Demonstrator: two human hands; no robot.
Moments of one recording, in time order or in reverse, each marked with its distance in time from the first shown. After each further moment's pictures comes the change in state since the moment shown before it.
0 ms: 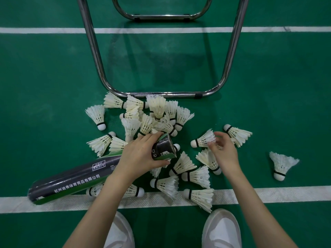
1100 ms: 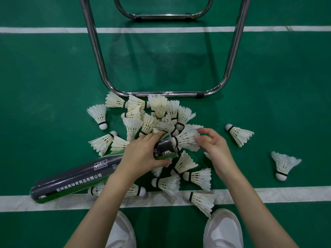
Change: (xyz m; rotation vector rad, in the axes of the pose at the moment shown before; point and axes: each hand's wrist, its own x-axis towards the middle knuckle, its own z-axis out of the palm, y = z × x) left_hand 0.000 0.001 -0.002 0.003 0.005 0.015; right_hand -0.026 -0.044 0.011 0.458 -0.294 0.000
